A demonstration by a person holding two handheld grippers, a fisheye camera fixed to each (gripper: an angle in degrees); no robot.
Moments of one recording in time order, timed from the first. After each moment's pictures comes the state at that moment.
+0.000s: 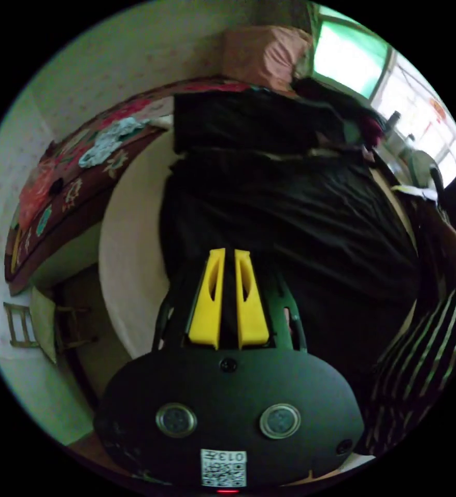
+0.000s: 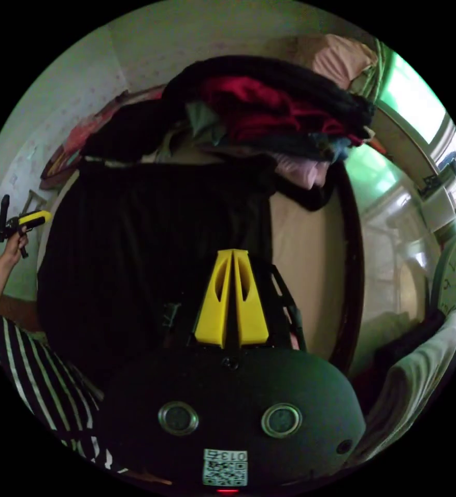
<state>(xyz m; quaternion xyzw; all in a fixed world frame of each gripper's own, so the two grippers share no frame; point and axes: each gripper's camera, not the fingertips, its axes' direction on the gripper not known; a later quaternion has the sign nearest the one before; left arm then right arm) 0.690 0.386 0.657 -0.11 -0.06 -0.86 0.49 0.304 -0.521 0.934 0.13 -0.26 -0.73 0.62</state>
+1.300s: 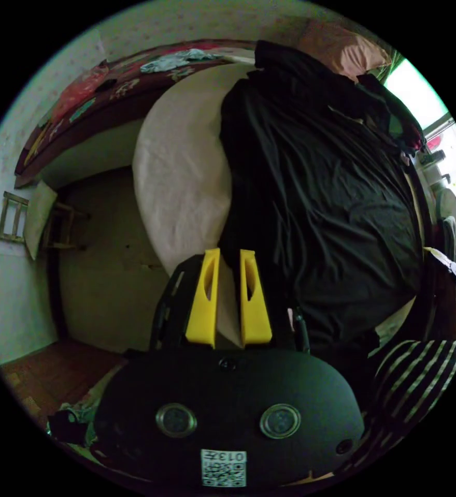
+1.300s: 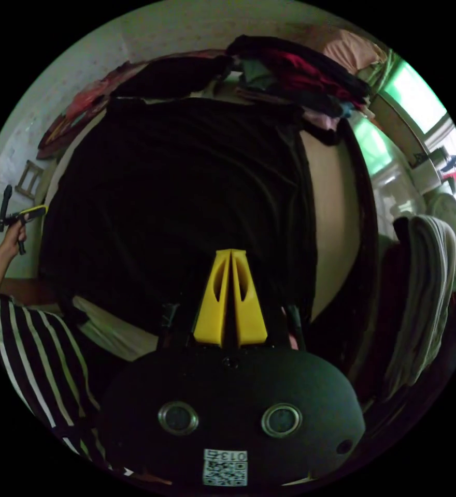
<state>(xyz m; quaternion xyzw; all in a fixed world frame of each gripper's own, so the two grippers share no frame) 0.965 0.306 0.666 -0.15 0.00 -0.94 0.32 0.405 -0.293 0.815 0.11 -0.18 -0.75 0.63</state>
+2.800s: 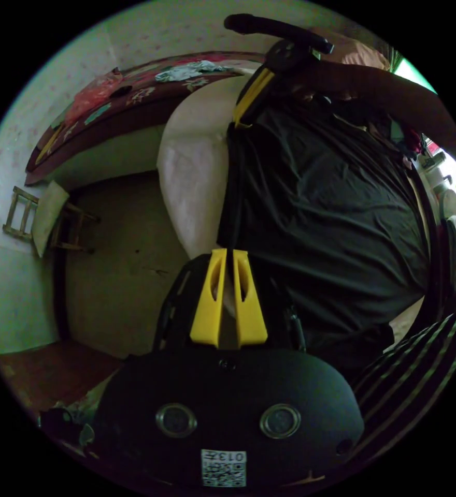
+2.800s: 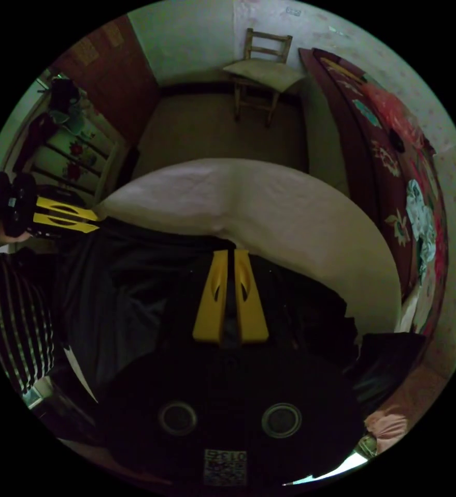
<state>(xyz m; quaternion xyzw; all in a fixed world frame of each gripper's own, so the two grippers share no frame) 1.122 0.274 0.689 -0.16 -0.05 -0.94 0.31 0.094 0.423 0.531 0.14 -0.08 -0.99 -0.02</state>
